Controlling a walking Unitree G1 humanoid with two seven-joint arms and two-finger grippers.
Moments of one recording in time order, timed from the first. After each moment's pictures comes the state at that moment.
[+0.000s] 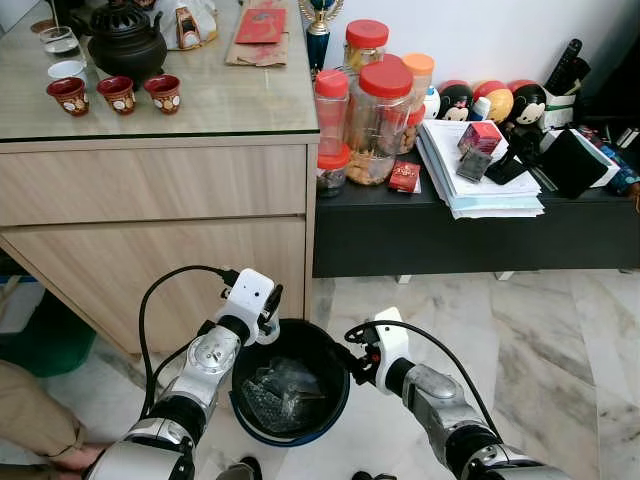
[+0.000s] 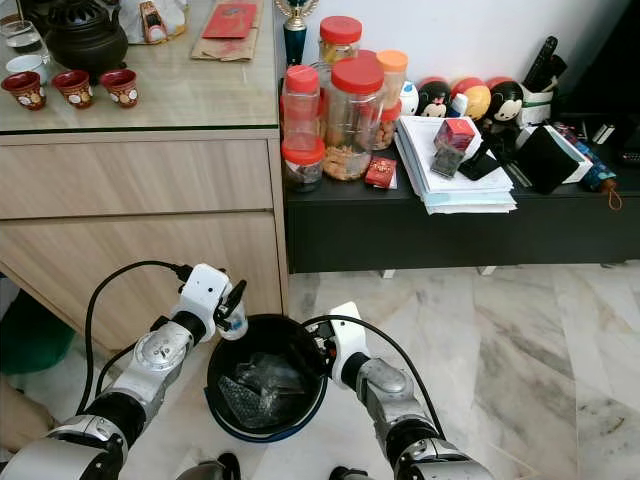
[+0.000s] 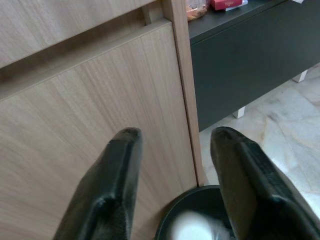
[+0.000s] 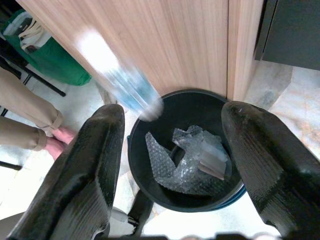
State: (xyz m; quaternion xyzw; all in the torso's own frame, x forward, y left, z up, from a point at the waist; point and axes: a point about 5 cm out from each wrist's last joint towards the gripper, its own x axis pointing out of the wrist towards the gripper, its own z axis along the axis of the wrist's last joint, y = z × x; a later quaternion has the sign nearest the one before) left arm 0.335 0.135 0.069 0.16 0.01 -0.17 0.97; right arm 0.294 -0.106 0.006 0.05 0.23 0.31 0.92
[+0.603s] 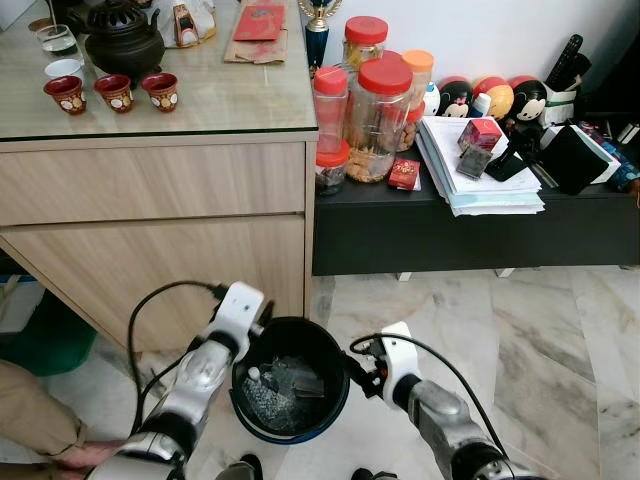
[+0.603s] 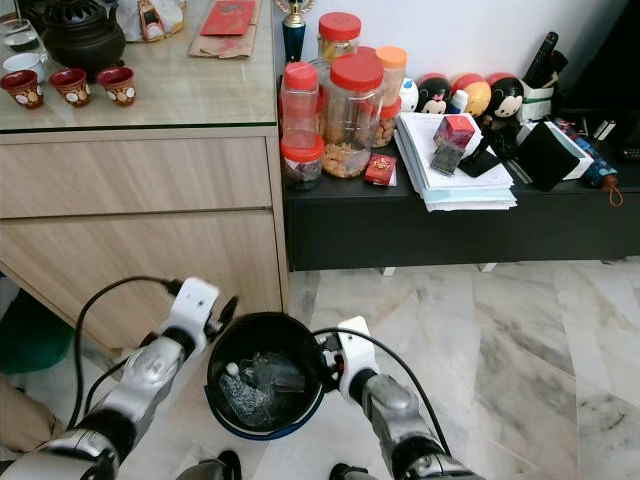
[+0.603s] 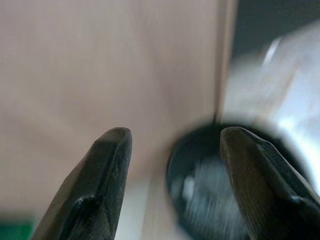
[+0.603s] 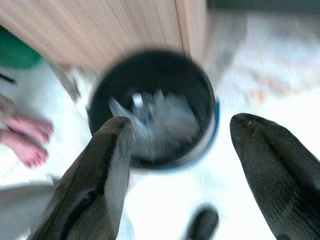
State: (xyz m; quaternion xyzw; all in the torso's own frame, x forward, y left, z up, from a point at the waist) left arm 0.294 0.183 0.013 0.17 0.14 -0.09 0.97; right arm 0.261 -0.133 -0.032 0.01 0.31 0.20 0.93
